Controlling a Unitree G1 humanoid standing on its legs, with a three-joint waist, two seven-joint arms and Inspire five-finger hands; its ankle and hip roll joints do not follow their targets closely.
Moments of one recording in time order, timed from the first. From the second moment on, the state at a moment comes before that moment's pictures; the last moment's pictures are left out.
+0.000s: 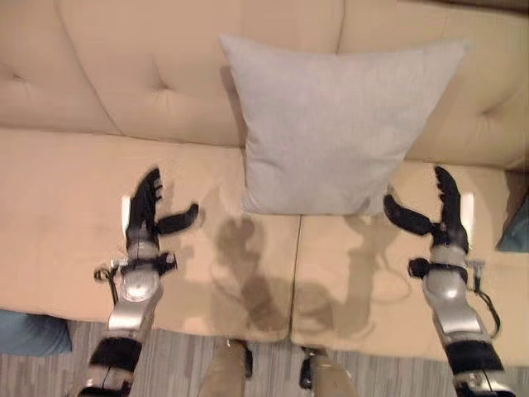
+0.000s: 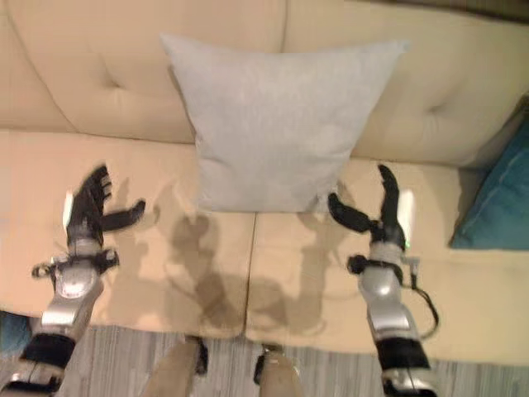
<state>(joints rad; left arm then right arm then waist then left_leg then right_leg) -0.16 0.44 -0.04 0.35 -0.31 -0.17 0.31 -0.15 -0.48 -0.13 0.31 -0.08 -0.09 -0.40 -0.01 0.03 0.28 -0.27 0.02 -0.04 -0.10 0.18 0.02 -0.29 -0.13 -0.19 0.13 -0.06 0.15</state>
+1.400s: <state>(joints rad) 0.15 0.21 0.02 1.02 -0.23 -0.09 0.15 0.05 -0.33 -0.02 0.70 -0.01 -0.09 -0.27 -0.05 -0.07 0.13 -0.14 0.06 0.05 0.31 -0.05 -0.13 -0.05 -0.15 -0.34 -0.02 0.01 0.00</state>
